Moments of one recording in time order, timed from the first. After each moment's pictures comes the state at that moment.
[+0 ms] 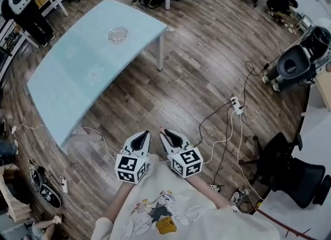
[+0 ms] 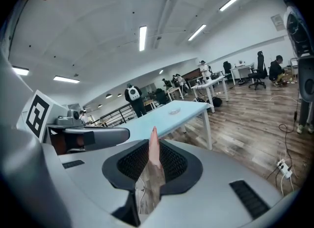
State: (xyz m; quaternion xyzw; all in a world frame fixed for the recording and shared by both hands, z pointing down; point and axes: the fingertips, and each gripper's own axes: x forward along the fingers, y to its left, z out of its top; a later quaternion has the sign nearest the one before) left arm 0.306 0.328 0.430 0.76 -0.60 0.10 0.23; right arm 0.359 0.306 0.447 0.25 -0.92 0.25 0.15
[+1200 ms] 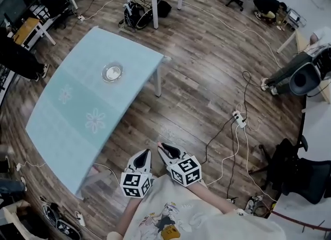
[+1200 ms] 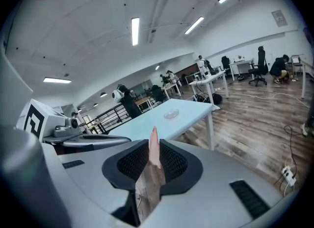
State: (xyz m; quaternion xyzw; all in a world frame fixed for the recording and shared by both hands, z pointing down) left arm 0.203 0.193 0.453 0.76 -0.59 0.10 0.25; right arm 0.245 0.164 0.456 0.26 -0.91 0.27 0.17
